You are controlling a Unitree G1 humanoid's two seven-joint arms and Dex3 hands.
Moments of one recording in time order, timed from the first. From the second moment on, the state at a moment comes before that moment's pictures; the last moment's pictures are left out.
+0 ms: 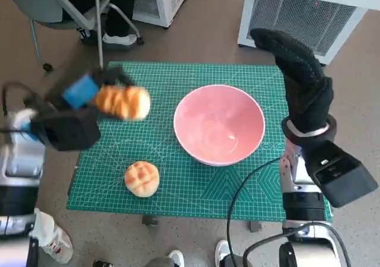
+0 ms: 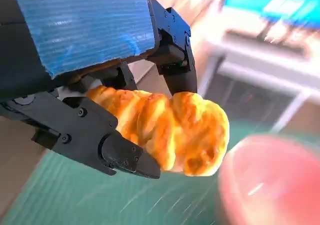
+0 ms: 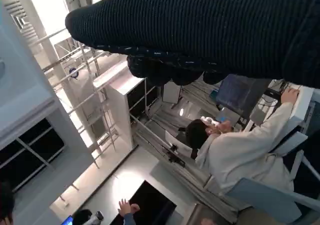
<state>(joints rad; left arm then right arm) -0.76 0.69 -0.08 0.31 0.27 -0.18 -0.51 -0.75 -0.13 -0.11 0.53 0.24 -0.88 0.41</state>
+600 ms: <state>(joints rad) -0.97 0.47 -0.26 0.43 0.35 -0.26 -0.50 -0.74 -0.13 -0.11 0.50 0.25 -0.86 0.42</state>
